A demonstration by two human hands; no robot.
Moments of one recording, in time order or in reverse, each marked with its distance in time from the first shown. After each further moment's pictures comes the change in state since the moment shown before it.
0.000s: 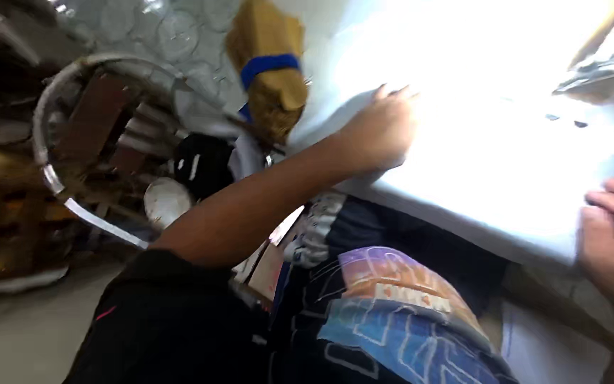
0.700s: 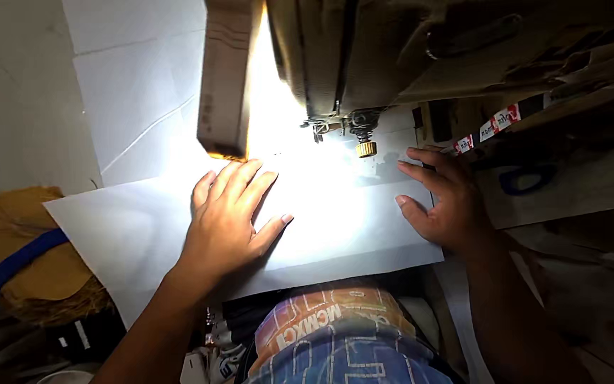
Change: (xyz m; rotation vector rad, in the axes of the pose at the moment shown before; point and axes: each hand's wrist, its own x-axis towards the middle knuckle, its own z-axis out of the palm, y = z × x) left_hand 0.035 0.017 0.014 -0.058 0.098 0.045; right_hand 0.019 -0.008 -0.008 0.082 0.103 0.129
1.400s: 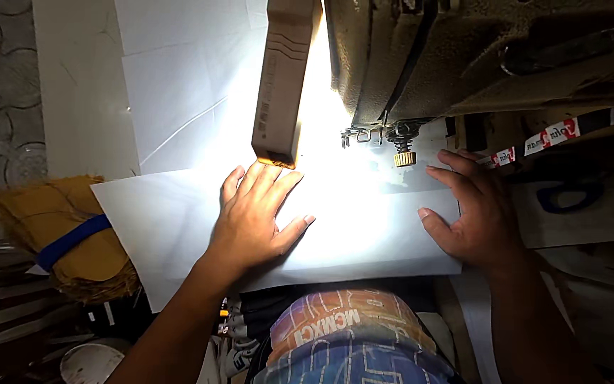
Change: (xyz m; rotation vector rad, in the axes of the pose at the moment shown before) left_hand -0.001 -0.006 0.005 -0.026 0.023 -0.004; right_hand 0.001 -0.003 0.002 -0.066 -0.031 0.027
